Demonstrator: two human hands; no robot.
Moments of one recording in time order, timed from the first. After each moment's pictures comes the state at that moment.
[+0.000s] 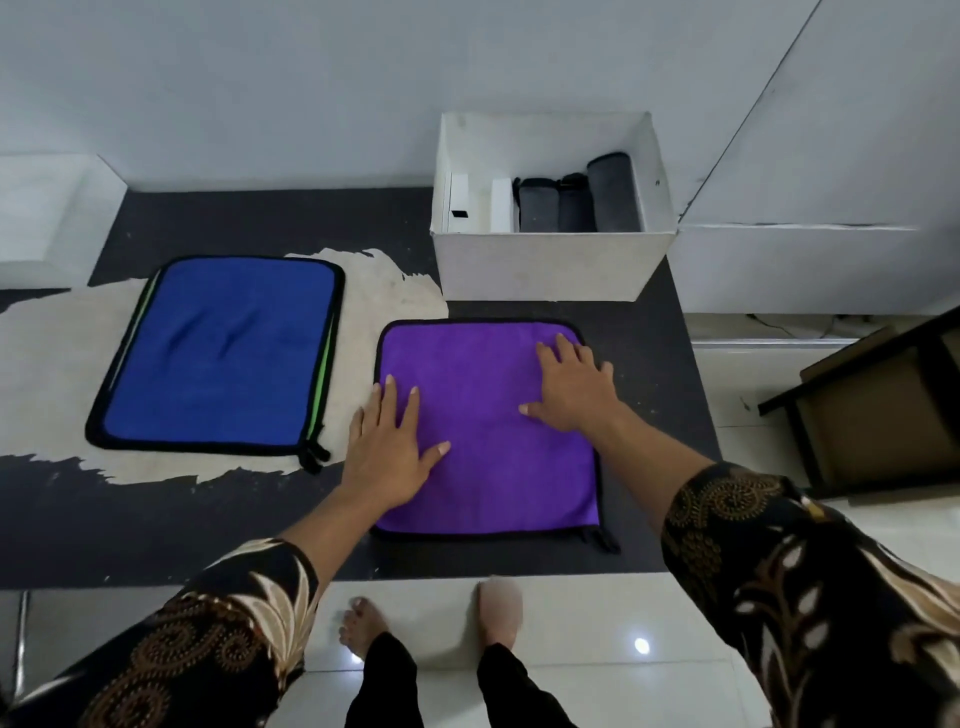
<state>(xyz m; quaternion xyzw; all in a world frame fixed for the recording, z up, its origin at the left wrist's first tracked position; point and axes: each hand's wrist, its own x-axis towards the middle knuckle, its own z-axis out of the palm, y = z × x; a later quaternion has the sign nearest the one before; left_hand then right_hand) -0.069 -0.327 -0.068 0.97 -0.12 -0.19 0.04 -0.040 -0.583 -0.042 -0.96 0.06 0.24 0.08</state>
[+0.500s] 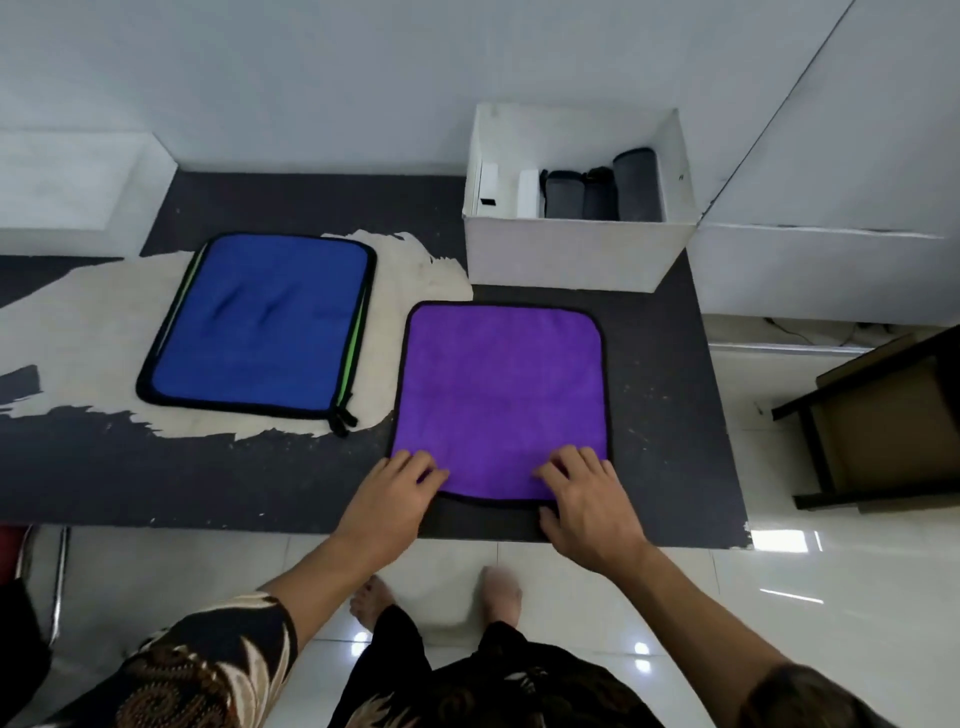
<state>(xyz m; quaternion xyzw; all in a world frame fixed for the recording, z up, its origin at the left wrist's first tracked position) -0.161 -0.287 -0.057 0.94 -0.33 -0.06 0.04 -0.208 -0.555 -0.052 -0.98 -0.10 0.11 0.09</state>
